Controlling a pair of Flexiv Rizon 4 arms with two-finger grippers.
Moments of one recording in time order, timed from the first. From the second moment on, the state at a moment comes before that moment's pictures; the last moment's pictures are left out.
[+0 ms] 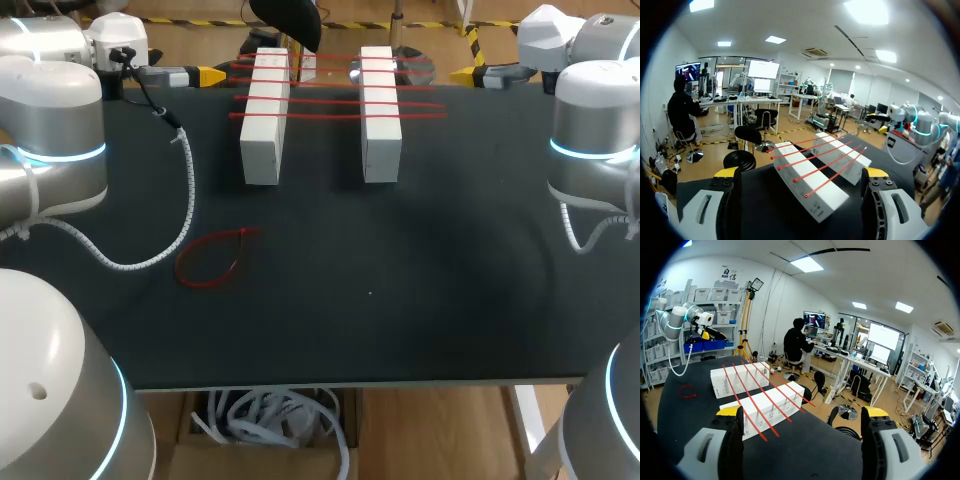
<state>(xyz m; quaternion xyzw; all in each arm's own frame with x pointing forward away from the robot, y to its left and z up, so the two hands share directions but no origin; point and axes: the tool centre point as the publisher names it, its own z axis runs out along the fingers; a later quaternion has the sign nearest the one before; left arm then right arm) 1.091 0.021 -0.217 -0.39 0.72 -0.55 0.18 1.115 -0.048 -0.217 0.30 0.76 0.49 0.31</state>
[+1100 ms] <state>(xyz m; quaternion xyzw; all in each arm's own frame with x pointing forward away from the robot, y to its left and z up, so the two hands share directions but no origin) 1.055 0.013 -0.221 -0.24 0.76 -0.57 0.19 1.115 -0.049 -0.217 0.30 0.76 0.49 0.31</state>
